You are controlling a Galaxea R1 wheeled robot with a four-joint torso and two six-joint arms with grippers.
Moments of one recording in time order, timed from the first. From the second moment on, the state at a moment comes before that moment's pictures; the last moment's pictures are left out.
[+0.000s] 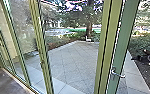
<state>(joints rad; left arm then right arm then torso) 1.67 3.01 -2.61 0.07 -0.03 -0.07 -0.05 2.03 -1.74 -0.49 -0.68 0.97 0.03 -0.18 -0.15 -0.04</state>
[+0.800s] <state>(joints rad) 1.67 3.01 -2.61 0.07 -0.03 -0.07 0.01 1.97 -1.78 -0.62 -0.73 0.84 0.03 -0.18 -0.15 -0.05</state>
